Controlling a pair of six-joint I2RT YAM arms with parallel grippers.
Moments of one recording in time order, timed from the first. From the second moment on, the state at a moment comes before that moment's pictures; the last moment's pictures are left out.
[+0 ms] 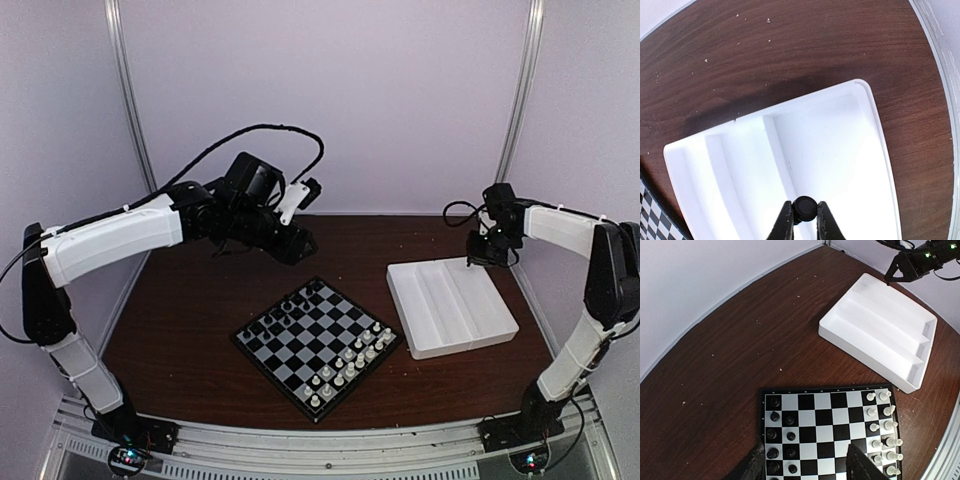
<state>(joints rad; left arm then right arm) -0.86 1.65 1.53 -0.57 0.00 -0.04 0.09 1.66 1.23 -0.62 0.00 0.31</state>
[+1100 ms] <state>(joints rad) -0.86 1.77 1.52 -0.48 0.22 -0.10 0.27 1.60 0.99 -0.63 -0.35 0.32</state>
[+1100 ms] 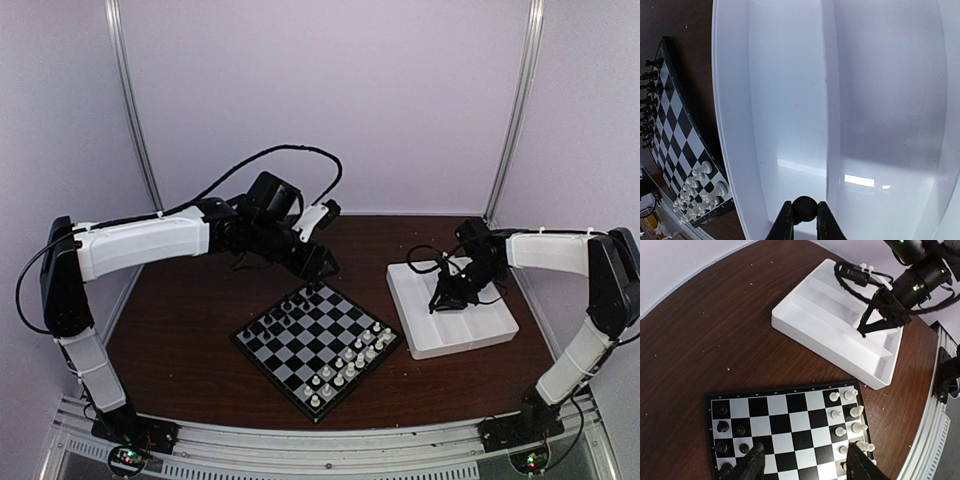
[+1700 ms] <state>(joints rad) -1.01 2.05 1.46 -0.03 0.18 -0.12 0.41 1.48 0.90 -0.31 -0.45 0.76</state>
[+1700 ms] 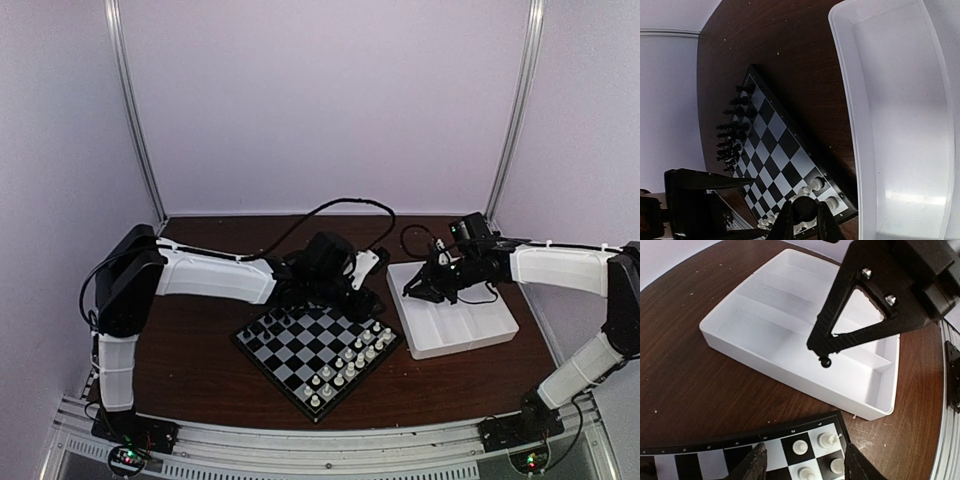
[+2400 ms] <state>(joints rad) -1.02 2.14 1.46 0.35 0.28 -0.09 0.44 1.38 0.82 -0.14 -0.50 1.00</state>
